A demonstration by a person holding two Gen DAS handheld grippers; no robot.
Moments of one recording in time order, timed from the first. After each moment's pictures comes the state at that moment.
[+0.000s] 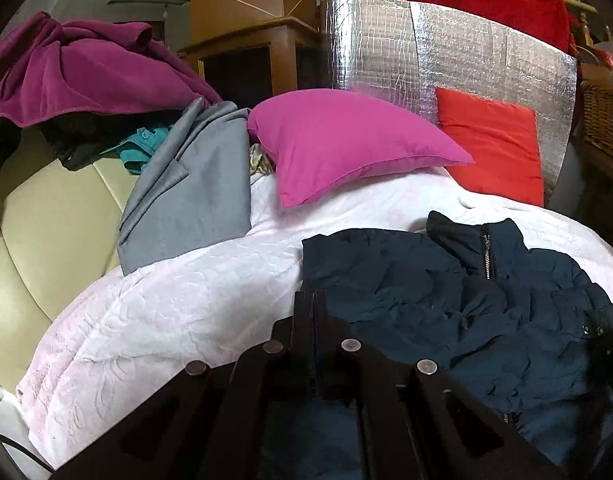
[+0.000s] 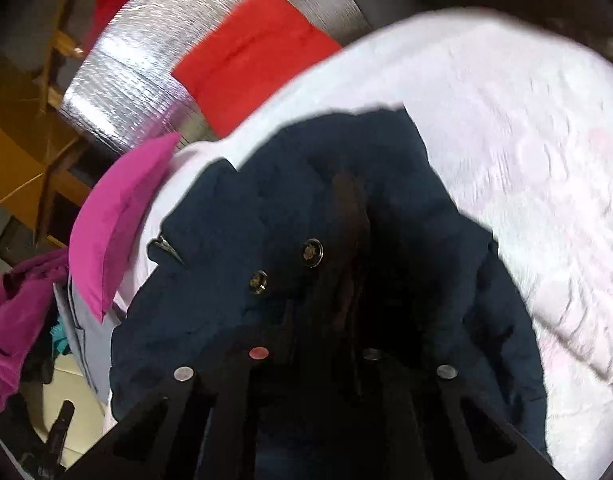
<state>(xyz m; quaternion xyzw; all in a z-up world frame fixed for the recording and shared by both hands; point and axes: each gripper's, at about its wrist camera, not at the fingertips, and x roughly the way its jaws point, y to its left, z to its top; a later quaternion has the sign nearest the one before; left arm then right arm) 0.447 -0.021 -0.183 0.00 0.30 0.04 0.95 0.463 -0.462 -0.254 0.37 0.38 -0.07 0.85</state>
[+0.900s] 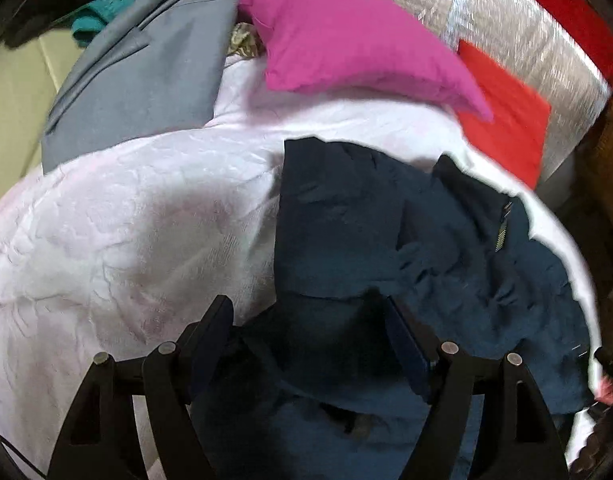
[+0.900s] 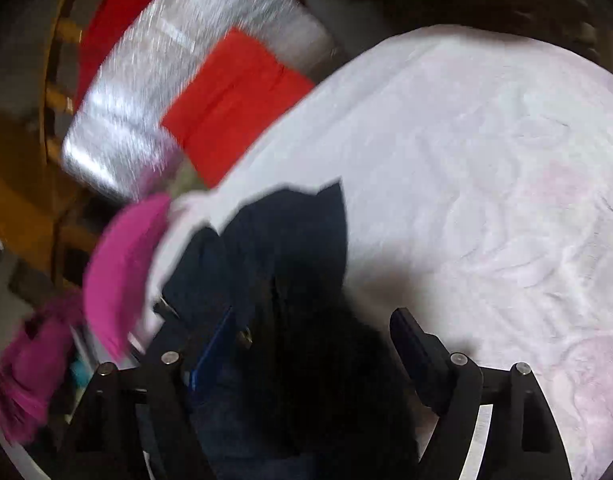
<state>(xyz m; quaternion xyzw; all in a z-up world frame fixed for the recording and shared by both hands) 0.518 0.001 -0.260 -0.11 0.46 -0.02 0.88 0.446 -0.514 -0.242 0.35 0.36 -0.10 0.86</state>
